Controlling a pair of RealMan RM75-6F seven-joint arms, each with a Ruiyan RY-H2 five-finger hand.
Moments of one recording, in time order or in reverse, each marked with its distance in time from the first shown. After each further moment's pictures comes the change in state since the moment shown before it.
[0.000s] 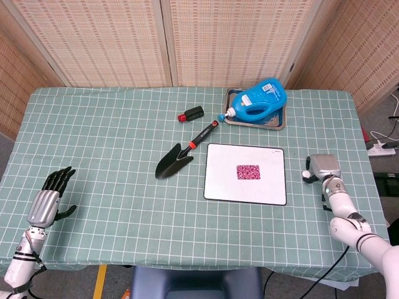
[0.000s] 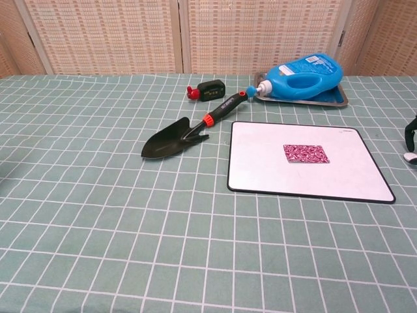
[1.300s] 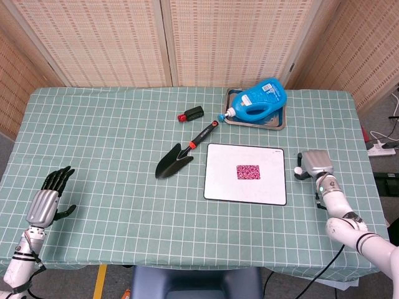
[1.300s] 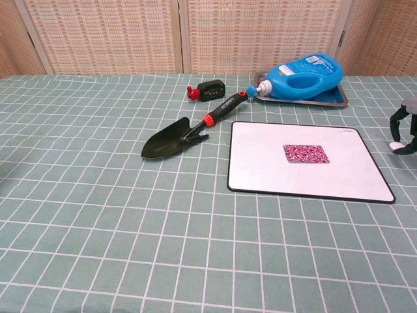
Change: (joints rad) left arm 0.001 0.004 -0.002 -0.003 0.000 0.006 -0.014; right arm 0.013 0.058 0.026 -0.160 -0.007 0.074 -0.040
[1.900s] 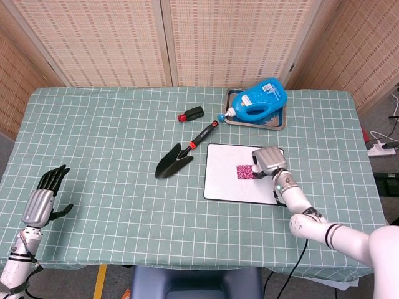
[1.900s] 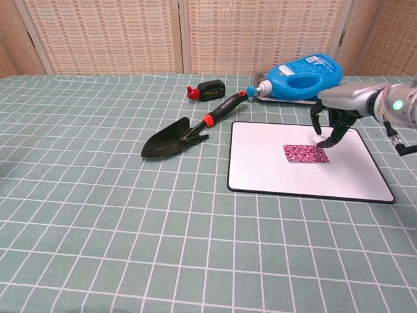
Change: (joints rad) left arm 0.008 0.012 -0.007 0.000 -0.007 0.009 -0.039; right arm 0.176 -0.044 0.009 -0.240 0.190 0.083 -0.304
